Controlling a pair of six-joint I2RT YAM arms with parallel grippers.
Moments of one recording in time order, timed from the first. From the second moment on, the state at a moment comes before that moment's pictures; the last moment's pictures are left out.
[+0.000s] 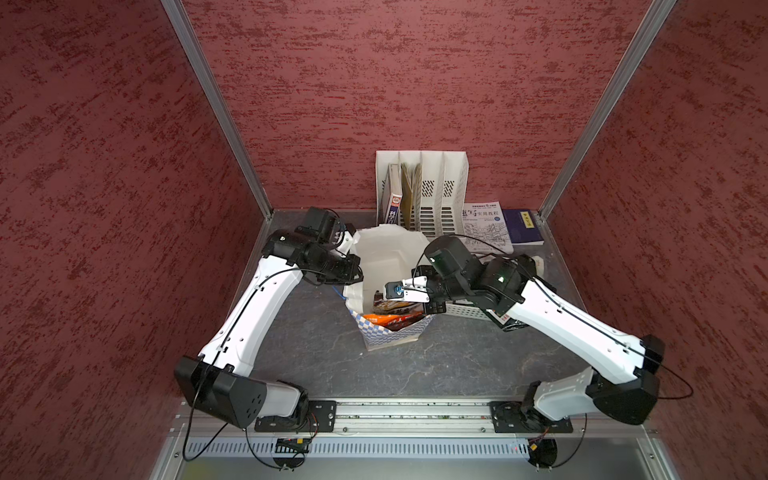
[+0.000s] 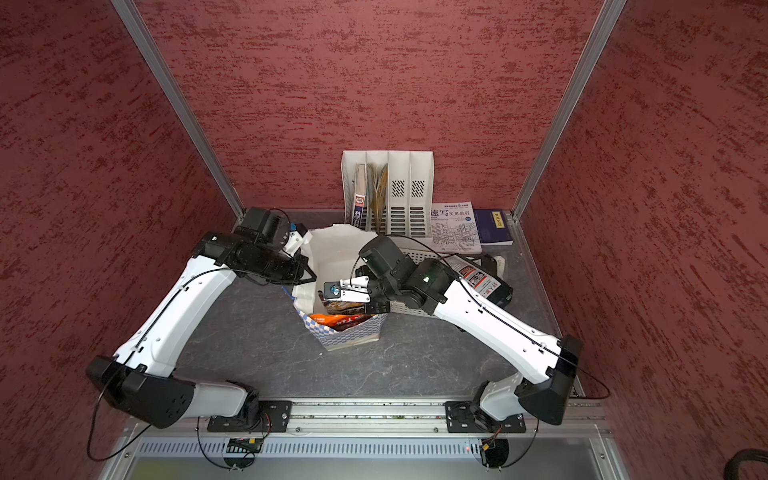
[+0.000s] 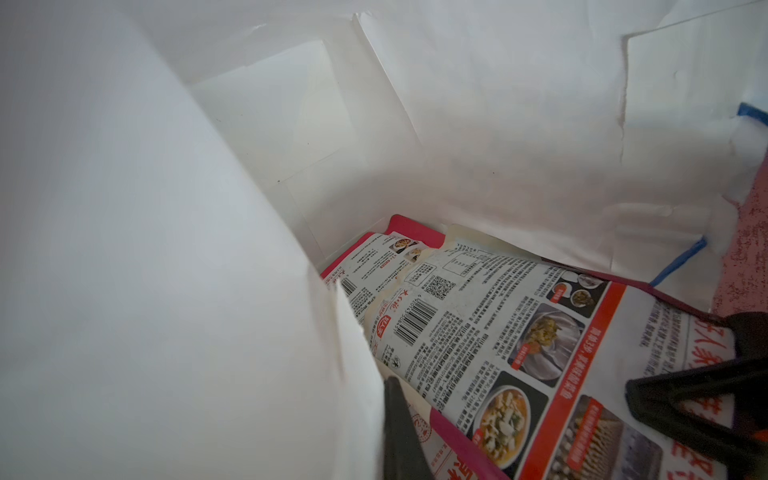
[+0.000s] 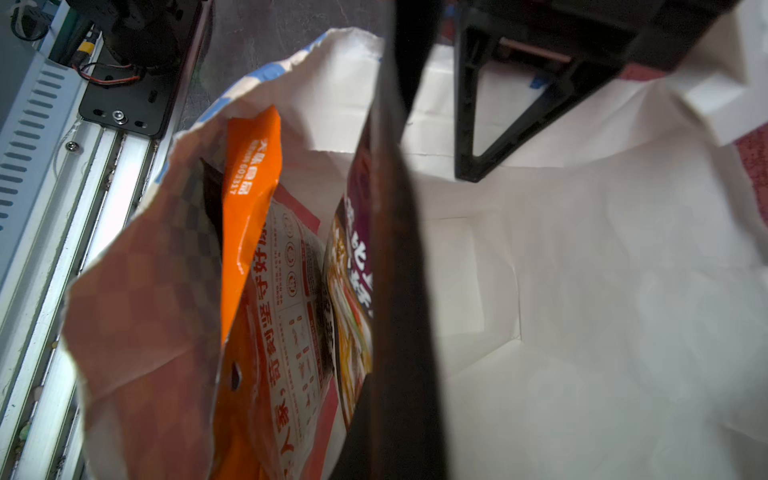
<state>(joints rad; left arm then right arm) -0.31 1.38 1.52 -1.26 0.45 -0.18 0.94 1.44 1.55 -0.92 -0.17 -0.80</state>
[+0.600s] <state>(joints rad) -0.31 1.40 1.52 -1.27 0.44 -0.17 0.99 1.43 1.55 -0.87 -0.13 -0.73</state>
